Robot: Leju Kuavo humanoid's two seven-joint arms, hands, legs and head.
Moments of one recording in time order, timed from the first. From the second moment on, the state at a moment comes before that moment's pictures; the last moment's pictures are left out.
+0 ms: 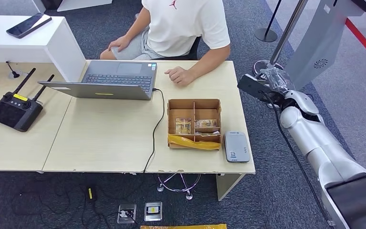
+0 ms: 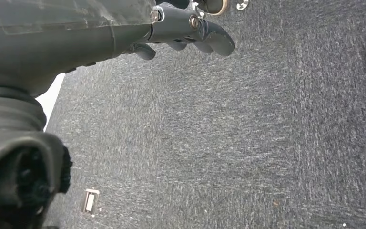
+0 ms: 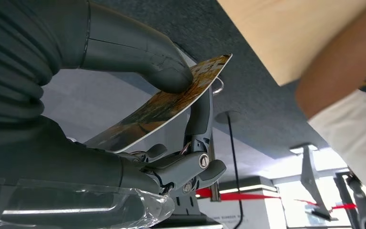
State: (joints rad) left arm -0.13 0.19 -0.15 -0.21 -0.11 0.26 -0.13; right arm -0.94 -0.37 0.59 -0.69 0.63 0.05 -0.09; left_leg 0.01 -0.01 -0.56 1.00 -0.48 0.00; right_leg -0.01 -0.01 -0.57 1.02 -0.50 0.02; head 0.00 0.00
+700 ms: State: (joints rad) left arm -0.13 0.21 -0.15 -0.21 -0.09 0.25 -0.13; right arm -0.65 -0.60 0.60 -1.15 0.58 0.34 0.07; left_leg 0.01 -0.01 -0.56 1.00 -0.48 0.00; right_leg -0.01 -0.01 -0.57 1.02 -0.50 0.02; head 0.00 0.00
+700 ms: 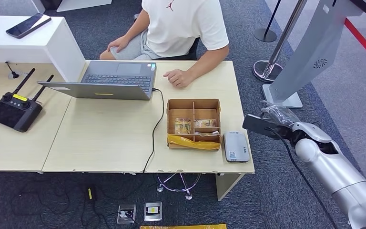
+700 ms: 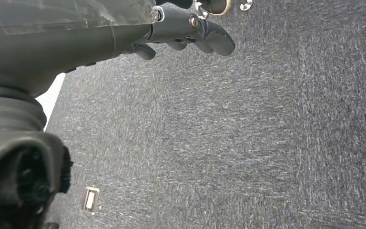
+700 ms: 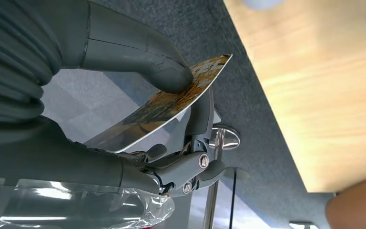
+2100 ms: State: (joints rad) left arm -0.14 0.20 -0.16 -0.21 -0.11 0.24 -0.14; right arm -0.45 -0.47 0.61 -1.22 0.65 0.21 0.02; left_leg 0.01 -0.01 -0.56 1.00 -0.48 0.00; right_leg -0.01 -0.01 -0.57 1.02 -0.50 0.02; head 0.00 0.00
